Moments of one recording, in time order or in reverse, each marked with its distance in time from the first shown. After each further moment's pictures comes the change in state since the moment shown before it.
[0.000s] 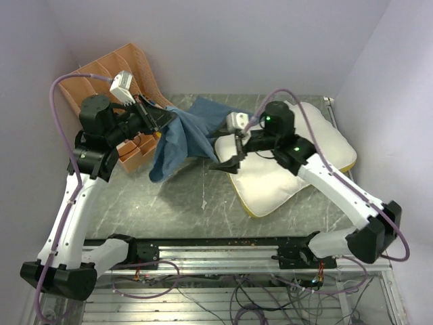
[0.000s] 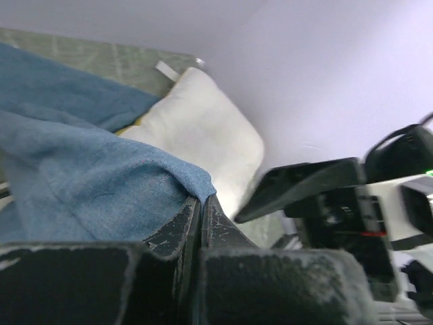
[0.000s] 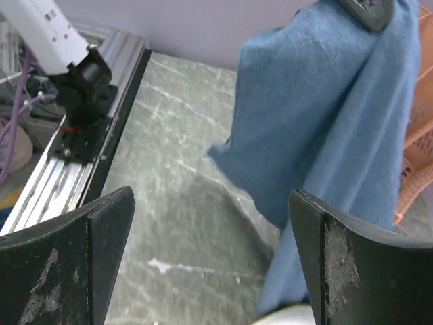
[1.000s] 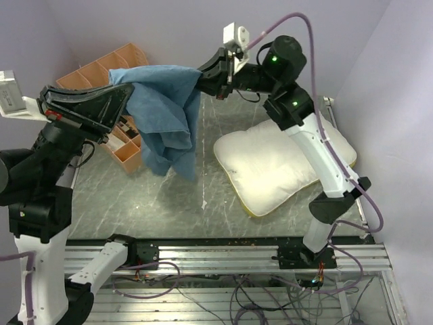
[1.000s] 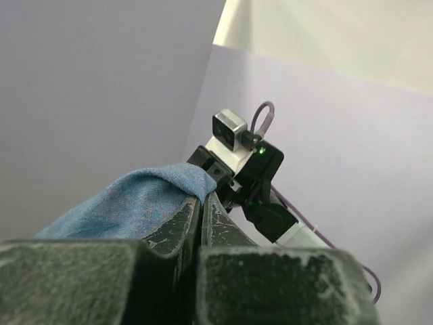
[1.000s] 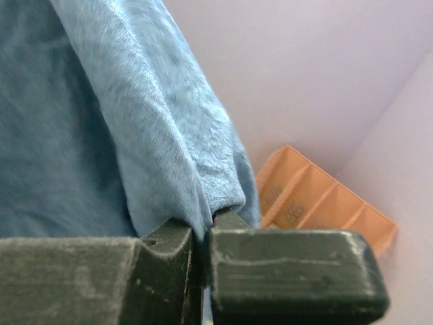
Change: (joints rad) left arm -0.006 -0.164 0.353 0.220 -0.023 -0.048; right arm 0.101 0.491 0.992 0.016 0.112 0.391
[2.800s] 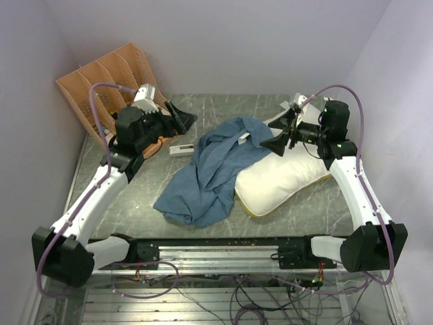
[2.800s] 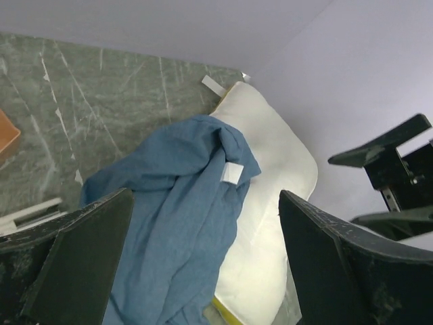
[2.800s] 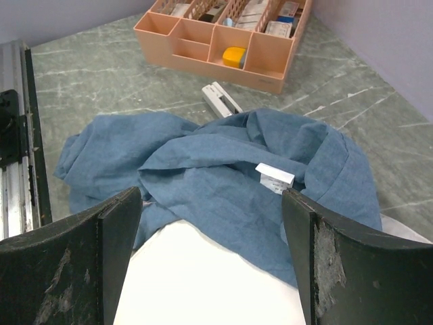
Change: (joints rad) left arm -0.141 0.320 -0.597 0.210 -0.206 0.077; right arm -0.648 -0.567 -1.149 -0.058 -0.192 -0.227
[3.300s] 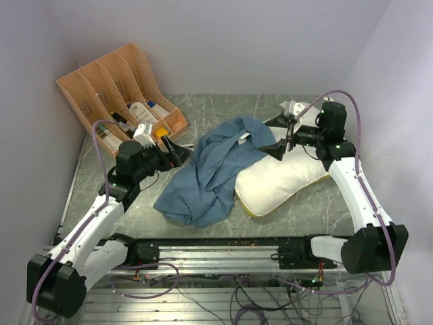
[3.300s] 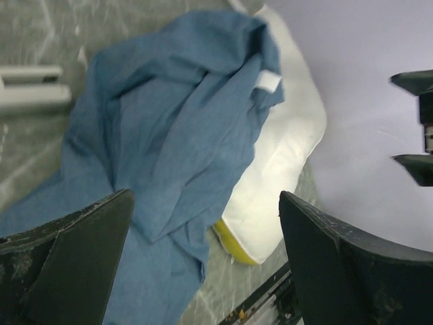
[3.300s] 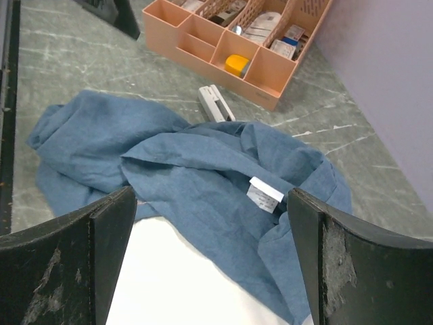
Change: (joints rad) left arm 0.010 -0.276 -0.370 -0.029 0.036 -0.110; right arm 0.014 -0.013 -0.010 -0.019 -0.073 -0.229
